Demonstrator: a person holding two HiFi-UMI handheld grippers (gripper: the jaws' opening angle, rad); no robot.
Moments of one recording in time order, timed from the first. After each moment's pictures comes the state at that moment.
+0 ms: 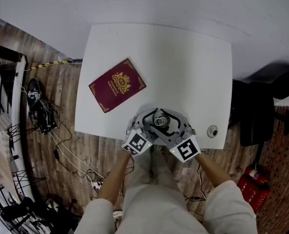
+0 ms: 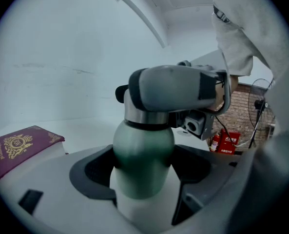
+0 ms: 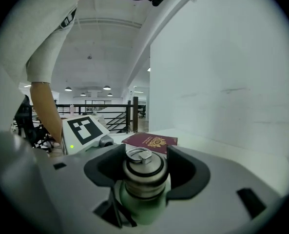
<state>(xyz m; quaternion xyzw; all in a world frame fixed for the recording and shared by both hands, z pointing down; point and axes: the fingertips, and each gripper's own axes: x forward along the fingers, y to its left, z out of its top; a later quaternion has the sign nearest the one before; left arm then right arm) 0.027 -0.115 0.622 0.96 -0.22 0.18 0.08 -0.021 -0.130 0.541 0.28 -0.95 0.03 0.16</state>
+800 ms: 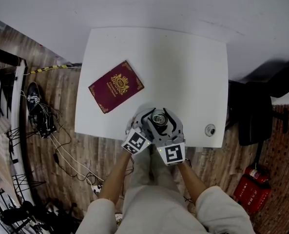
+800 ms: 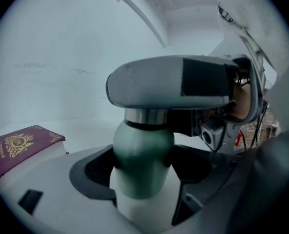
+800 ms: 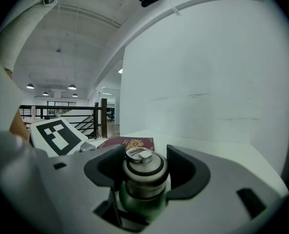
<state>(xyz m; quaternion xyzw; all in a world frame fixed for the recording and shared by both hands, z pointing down) 0.029 -0.117 0.617 0.96 -0.23 0.17 0.08 -0.009 -0.142 0.538 0.48 -0.87 0.05 0.12</state>
